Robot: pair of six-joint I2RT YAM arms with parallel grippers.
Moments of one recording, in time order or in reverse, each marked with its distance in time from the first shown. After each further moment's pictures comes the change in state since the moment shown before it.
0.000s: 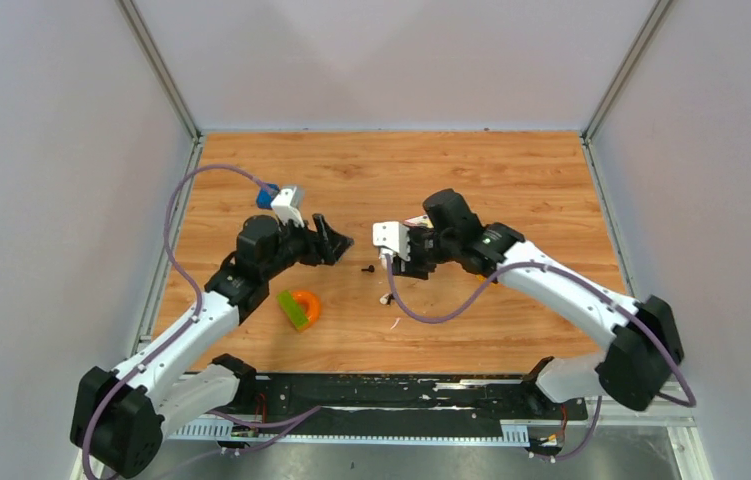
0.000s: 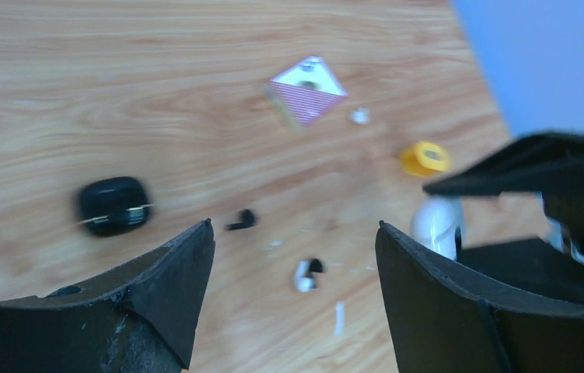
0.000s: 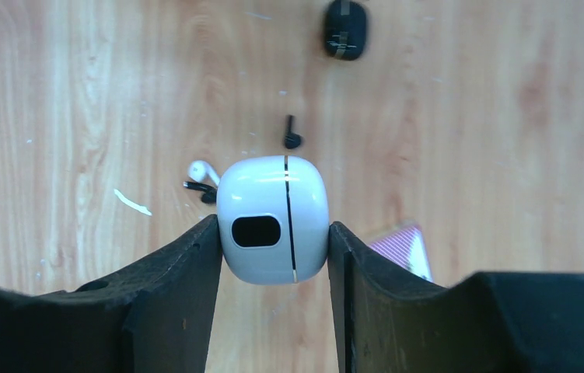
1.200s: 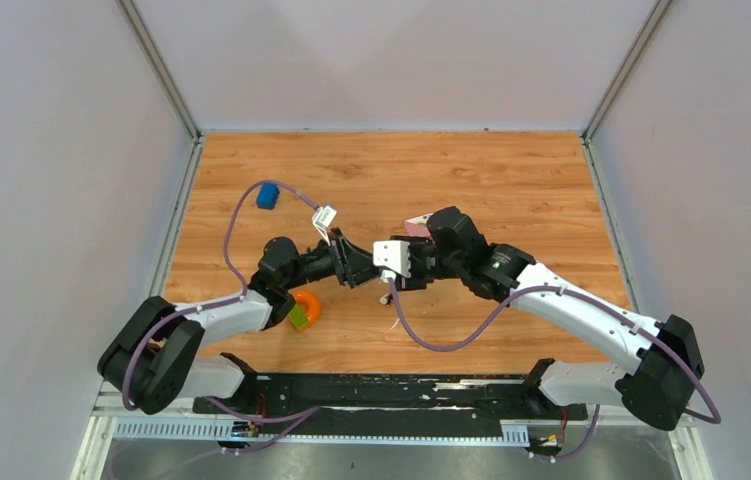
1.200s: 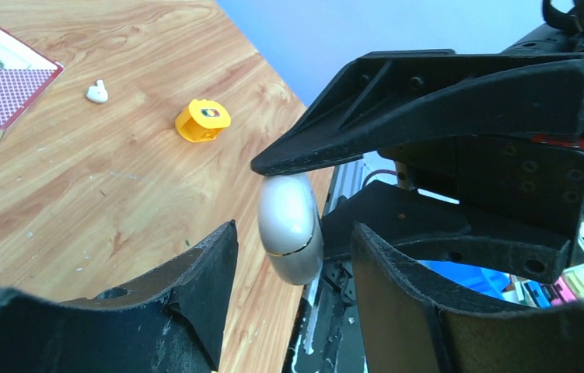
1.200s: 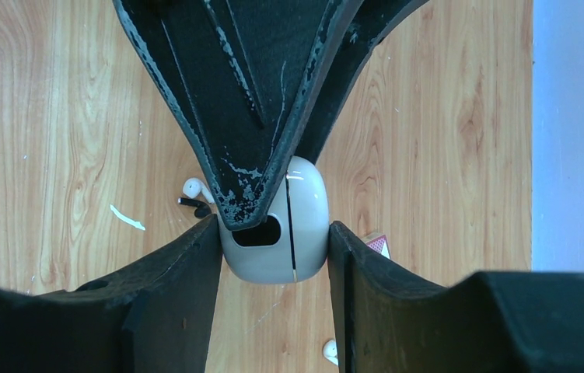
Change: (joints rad) left arm -0.128 0.305 -0.283 1.031 0.510 -0.369; right arm 0.087 -0.200 -0.134 0.128 0.120 0.004
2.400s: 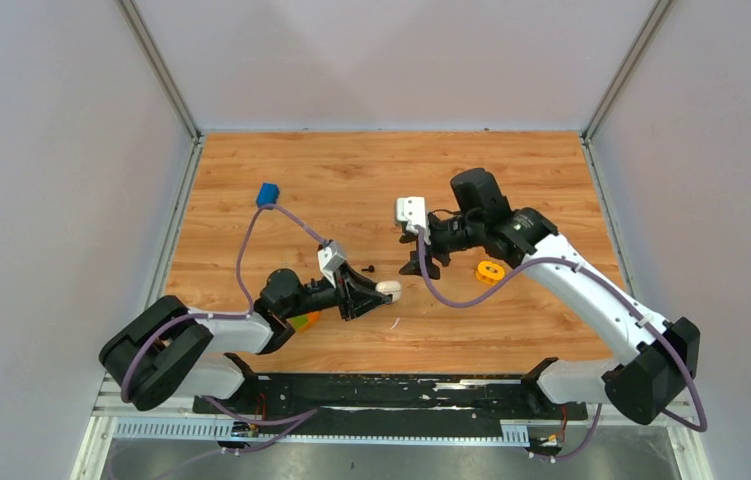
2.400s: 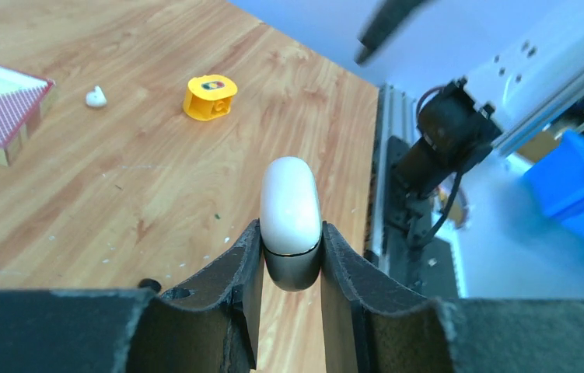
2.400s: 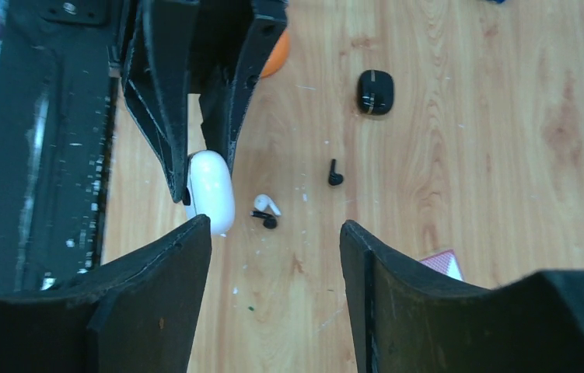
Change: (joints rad) left arm -0.125 0.042 -0.172 0.221 -0.054 0.290; right arm -0.179 0.037 0.201 -0.241 -0.340 0.106
